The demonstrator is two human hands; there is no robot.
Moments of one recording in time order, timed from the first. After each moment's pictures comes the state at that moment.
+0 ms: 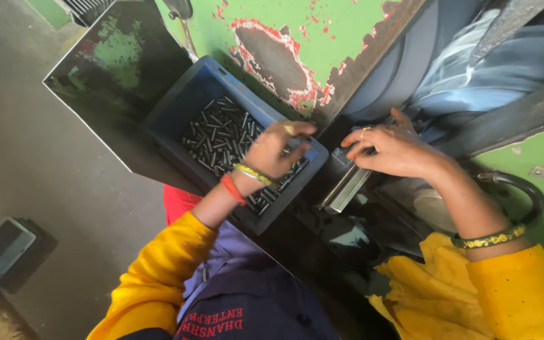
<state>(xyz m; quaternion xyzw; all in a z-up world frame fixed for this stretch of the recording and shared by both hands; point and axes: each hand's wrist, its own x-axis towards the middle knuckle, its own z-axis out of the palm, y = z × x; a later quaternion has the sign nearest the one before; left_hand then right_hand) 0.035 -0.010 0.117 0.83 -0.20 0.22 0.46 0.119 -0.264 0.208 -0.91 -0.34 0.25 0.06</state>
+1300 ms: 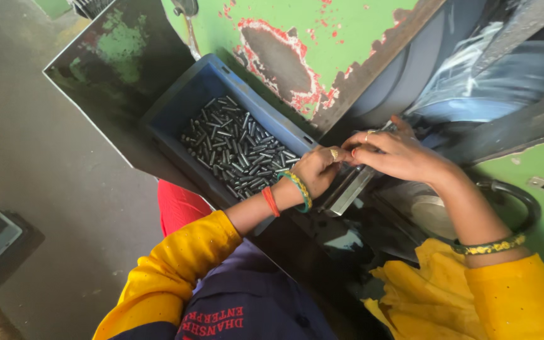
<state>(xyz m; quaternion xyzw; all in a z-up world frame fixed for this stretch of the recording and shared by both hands) 0.034 -0.083 0.108 0.77 -0.20 0.12 0.59 0.120 -0.267 0.211 -0.90 -0.35 0.23 0.09</state>
